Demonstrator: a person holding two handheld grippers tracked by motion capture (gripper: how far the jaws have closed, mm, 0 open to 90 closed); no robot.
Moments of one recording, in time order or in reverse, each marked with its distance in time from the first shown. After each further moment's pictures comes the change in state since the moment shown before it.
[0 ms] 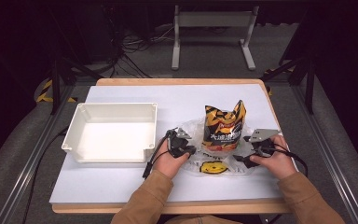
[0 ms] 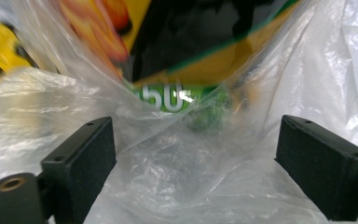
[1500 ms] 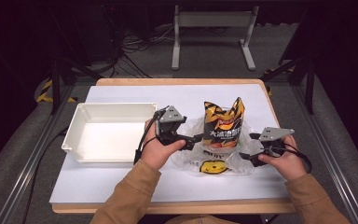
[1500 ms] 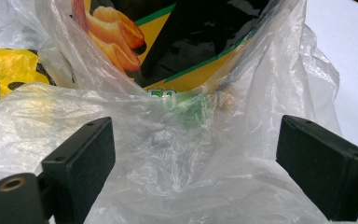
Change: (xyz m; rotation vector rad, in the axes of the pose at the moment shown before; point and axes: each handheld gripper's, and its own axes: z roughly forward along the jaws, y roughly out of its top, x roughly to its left) left arm -0.011 0.057 -0.091 -0.294 -0.049 0.102; right arm -0.006 -0.001 -0.028 -0.110 0.001 0.020
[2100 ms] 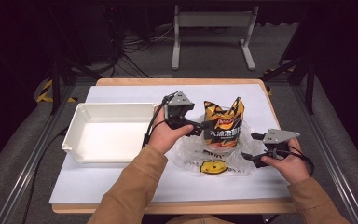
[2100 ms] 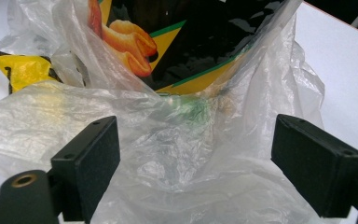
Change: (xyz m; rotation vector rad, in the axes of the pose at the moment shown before) left arm 0.018 0.030 0.031 -0.018 -0.047 0.003; right arm 0.005 -0.002 -0.011 -0.050 -0.015 -0.021
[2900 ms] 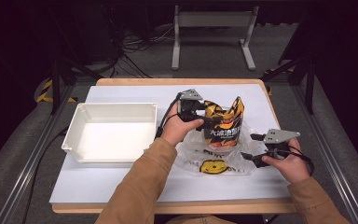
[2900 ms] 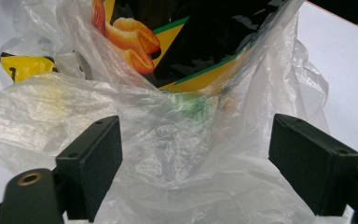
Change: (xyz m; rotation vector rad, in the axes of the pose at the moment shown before) left arm 0.017 -0.001 0.051 0.000 -0.140 -0.035; right arm -0.002 -0.002 0.001 -0.012 0.020 0.007
